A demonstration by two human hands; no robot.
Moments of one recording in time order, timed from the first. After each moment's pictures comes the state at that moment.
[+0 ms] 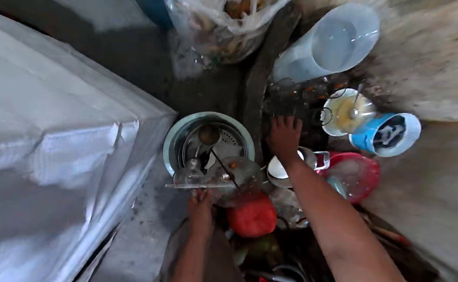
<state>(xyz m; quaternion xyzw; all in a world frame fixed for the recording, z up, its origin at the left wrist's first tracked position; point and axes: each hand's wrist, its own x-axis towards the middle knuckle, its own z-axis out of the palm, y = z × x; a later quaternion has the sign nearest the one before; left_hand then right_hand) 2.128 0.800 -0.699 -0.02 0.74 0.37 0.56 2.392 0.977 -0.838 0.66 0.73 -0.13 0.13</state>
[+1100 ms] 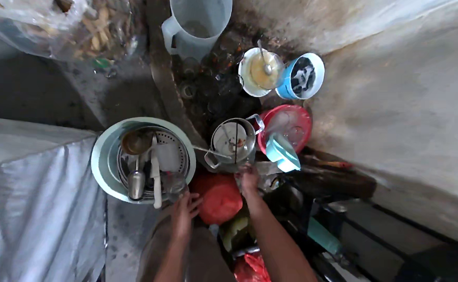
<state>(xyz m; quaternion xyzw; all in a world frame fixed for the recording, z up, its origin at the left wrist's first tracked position) 2.213 0.772 -0.710 0.09 0.70 0.08 0.70 2.453 0.707 -0.846 0.86 -0.06 -0.39 -0.34</state>
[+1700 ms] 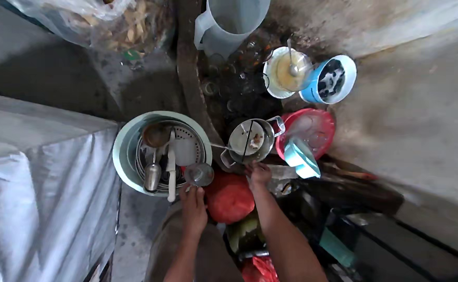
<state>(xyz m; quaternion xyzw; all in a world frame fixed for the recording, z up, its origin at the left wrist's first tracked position) 2.197 0.769 -0.721 0.36 0.72 0.05 0.60 2.438 0.740 -0.859 0.88 -0.12 -0.33 -0.33</state>
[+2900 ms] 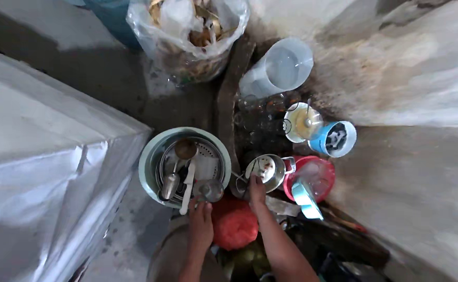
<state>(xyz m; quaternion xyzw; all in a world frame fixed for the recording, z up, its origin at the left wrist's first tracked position) 2.155 0.785 -0.714 0.30 0.72 0.10 0.62 2.394 0.813 -0.840 0.89 0.21 -0.40 -0.10</state>
